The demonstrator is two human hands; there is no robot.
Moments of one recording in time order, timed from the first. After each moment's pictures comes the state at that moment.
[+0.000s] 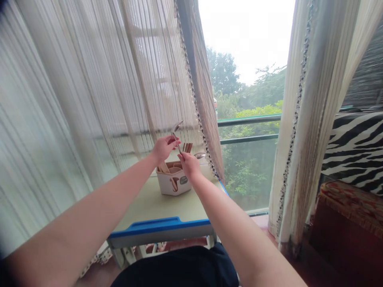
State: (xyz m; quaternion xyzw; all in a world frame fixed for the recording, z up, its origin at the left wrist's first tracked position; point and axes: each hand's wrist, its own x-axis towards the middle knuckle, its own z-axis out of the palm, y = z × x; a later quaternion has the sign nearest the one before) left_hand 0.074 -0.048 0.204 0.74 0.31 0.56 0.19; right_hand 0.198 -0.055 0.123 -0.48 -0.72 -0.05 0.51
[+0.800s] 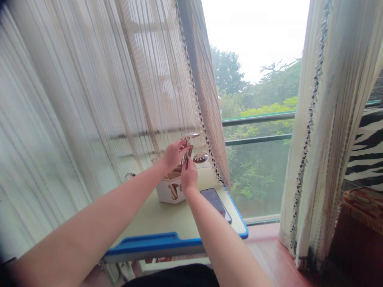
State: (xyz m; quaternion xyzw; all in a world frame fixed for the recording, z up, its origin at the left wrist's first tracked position) left_hand 0.114 -0.023 0.187 0.77 0.32 0.54 0.06; right_hand 0.177 -0.009 0.080 -0.47 -0.59 0.06 0.66
